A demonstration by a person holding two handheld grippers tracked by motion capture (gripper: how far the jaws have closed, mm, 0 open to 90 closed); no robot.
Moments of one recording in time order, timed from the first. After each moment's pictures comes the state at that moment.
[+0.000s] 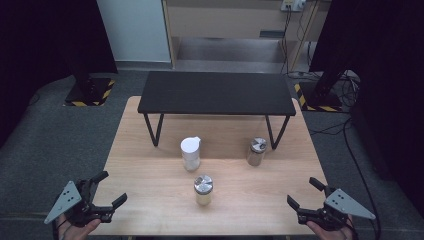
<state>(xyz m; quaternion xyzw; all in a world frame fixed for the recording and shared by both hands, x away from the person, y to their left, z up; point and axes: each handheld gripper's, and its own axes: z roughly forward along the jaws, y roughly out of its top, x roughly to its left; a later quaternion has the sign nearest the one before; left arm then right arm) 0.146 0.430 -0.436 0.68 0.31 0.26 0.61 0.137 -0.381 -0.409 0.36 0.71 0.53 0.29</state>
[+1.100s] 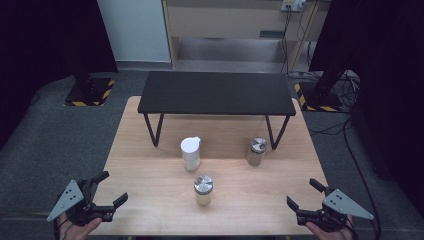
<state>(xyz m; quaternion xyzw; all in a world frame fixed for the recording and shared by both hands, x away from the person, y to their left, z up) 0.149 0.429 -0.436 0.68 0.33 0.26 0.61 0.135 -0.374 -0.402 0.37 0.72 0.51 0.29</state>
